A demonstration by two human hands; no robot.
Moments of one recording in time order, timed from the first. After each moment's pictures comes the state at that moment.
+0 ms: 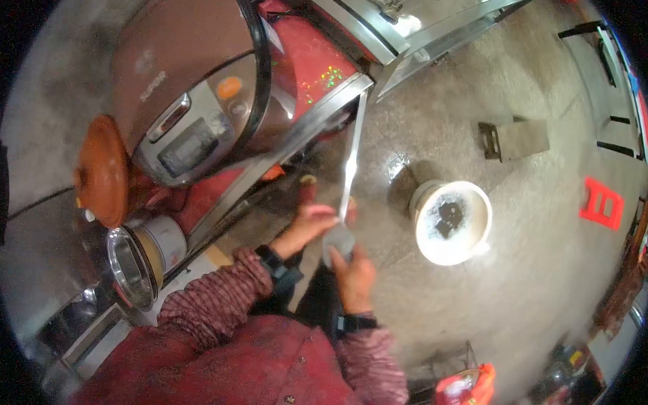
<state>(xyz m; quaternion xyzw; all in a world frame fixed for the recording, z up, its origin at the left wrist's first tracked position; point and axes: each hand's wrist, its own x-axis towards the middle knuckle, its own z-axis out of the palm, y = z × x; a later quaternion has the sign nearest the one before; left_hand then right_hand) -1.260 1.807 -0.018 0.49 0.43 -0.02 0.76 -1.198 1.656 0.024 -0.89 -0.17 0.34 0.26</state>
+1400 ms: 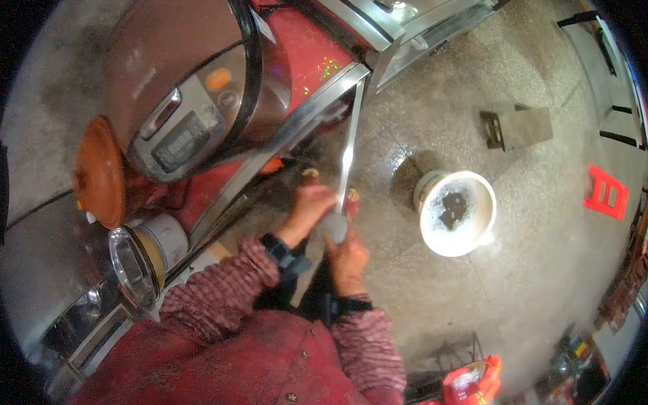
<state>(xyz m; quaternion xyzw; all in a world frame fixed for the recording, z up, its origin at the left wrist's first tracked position) -1.237 1.819 -0.007 0.51 0.48 0.02 0.71 -1.209 1.679 0.005 -0.91 -0.25 0.28 0.19</state>
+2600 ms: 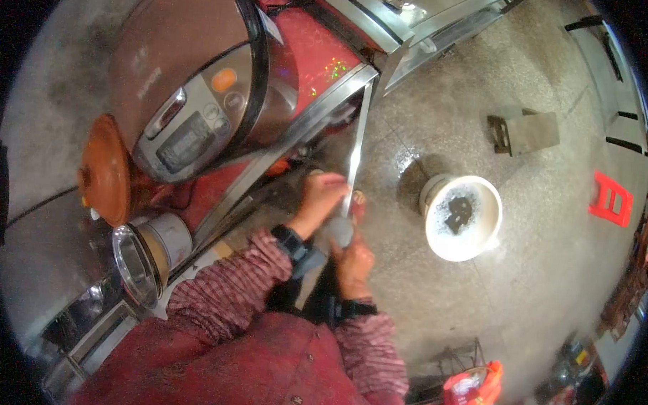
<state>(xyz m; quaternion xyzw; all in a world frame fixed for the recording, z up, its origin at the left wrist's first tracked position) -1.212 1.827 -0.011 0.54 0.49 0.11 0.68 -1.212 1.673 -0.004 -0.92 -0.27 0.25 0.16</state>
